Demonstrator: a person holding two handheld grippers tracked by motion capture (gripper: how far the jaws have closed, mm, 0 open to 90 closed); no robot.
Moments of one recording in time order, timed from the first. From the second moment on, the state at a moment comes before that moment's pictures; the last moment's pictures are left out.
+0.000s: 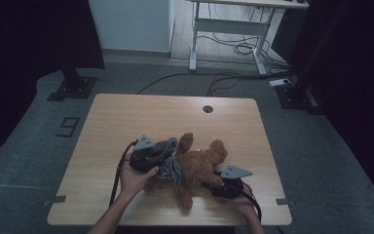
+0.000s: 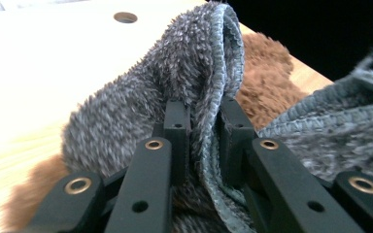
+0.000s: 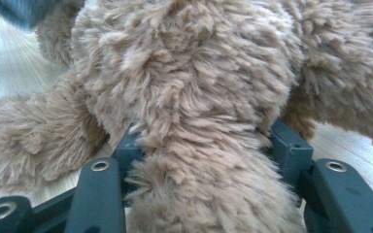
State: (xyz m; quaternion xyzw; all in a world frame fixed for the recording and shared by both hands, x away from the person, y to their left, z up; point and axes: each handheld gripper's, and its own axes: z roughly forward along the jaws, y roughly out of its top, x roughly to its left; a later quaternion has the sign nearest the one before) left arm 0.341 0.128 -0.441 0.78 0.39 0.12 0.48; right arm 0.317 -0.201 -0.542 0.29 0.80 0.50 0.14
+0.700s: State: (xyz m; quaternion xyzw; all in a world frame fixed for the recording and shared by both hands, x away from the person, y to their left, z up) left arm 0.344 0.209 -0.494 0.75 0.49 0.10 0.44; right arm 0.321 -0.200 -0.543 0.30 0.80 0.49 0.15
